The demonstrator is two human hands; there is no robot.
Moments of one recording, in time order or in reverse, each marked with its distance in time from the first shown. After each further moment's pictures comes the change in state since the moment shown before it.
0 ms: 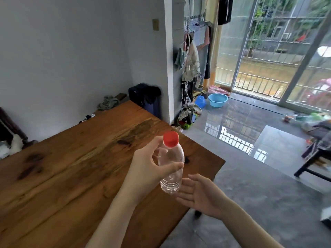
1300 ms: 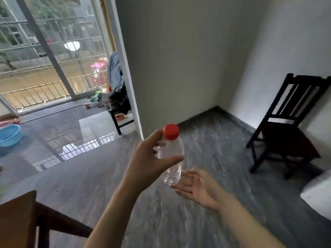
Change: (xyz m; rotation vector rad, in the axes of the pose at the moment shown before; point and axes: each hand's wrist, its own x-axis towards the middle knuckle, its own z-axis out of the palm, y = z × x) left_hand -0.200 0.258 0.286 -0.379 -1.002 0.751; right_hand -0.410 0.239 -0.119 0.797 0.940 -0.725
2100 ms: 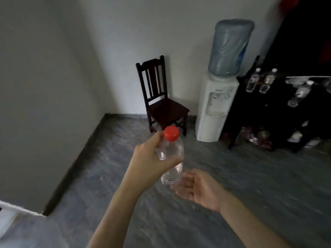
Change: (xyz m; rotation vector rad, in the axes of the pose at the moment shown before) left_hand 0.095 0.119 0.237 -0.200 -0.779 0.424; right_hand -0.127 -0.017 -0.176 0.501 0.543 -0.452
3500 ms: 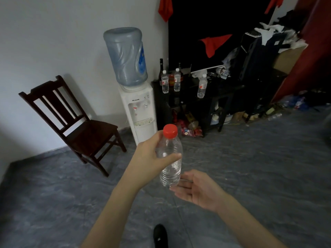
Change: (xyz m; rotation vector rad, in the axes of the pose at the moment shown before) left_hand 0.134 0.134 0.268 -0.114 -0.465 0.300; right_hand -0.092 -0.089 -0.263 0.272 0.226 -0.226
